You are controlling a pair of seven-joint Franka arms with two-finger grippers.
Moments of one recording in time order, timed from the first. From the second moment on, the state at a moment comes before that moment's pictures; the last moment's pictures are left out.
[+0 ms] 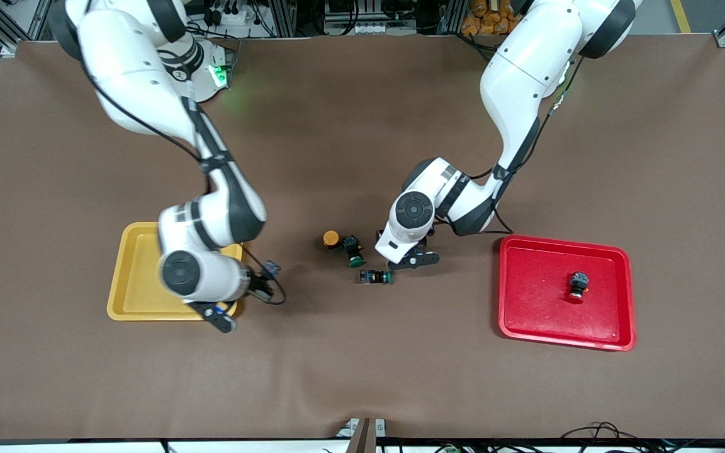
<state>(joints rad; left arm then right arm) -0.50 0.82 -0.20 -1.53 0.06 2.20 -0.83 0.32 0.76 -0.03 -1.28 0.16 1.87 0.72</state>
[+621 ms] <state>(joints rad) -0.46 0.80 -0.17 -1.51 0.07 2.14 -0.66 0.03 0.71 -0.04 -1.46 0.14 1.87 -0.05</state>
